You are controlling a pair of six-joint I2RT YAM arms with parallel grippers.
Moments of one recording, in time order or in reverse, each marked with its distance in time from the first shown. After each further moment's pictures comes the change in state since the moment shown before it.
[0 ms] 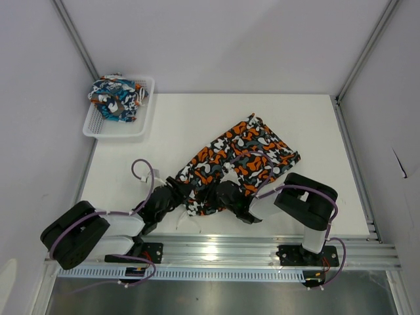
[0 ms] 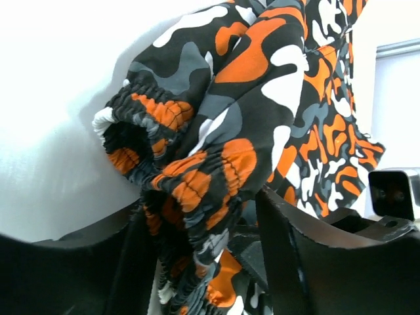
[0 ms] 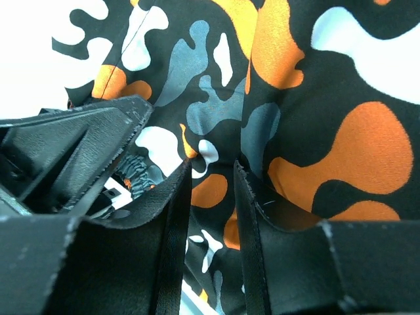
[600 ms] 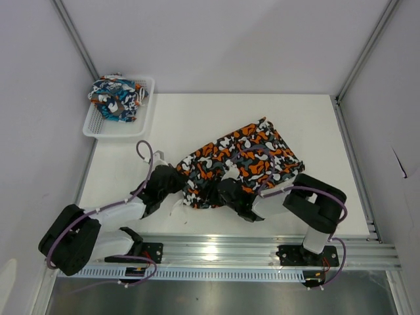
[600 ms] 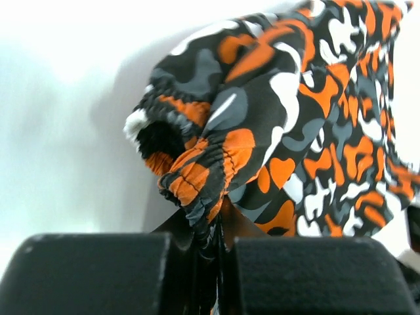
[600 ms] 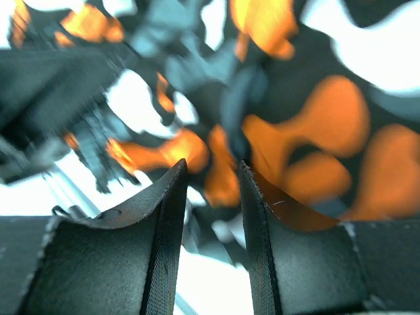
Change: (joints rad) left arm 0.106 -0.053 0.235 -0.385 0.100 0.209; right arm -0.010 -0.037 0.008 -0.050 0.013 -0.062
